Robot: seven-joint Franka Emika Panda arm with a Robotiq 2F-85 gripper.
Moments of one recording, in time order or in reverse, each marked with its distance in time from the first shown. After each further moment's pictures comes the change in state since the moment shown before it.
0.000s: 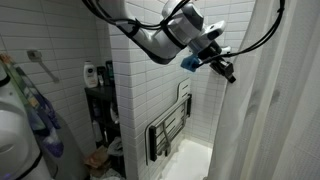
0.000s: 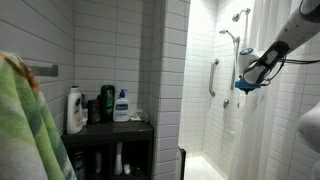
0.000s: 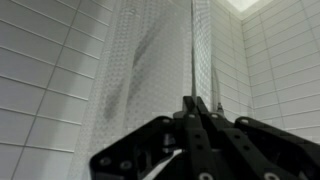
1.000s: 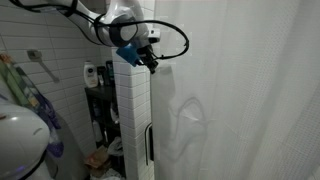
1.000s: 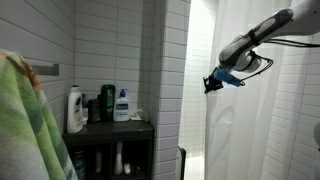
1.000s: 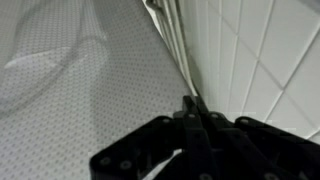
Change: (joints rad) arm 0.331 -0.360 0.179 -0.385 0.984 0.091 -0.824
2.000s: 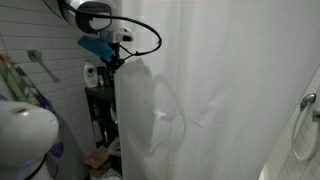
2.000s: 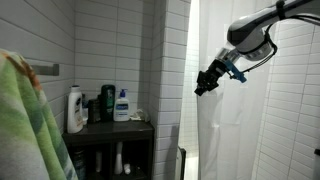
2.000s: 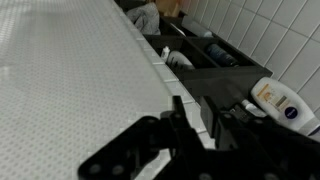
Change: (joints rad) arm 0.232 -0.256 -0.024 -0.068 0.314 -0.435 -0.438
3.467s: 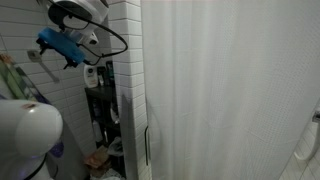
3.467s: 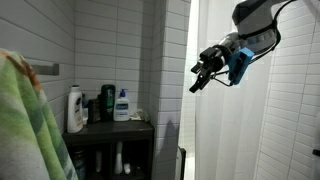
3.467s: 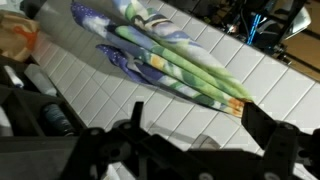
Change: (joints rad) arm 0.163 -0.094 0.047 -0.014 0.493 -0.425 -0.489
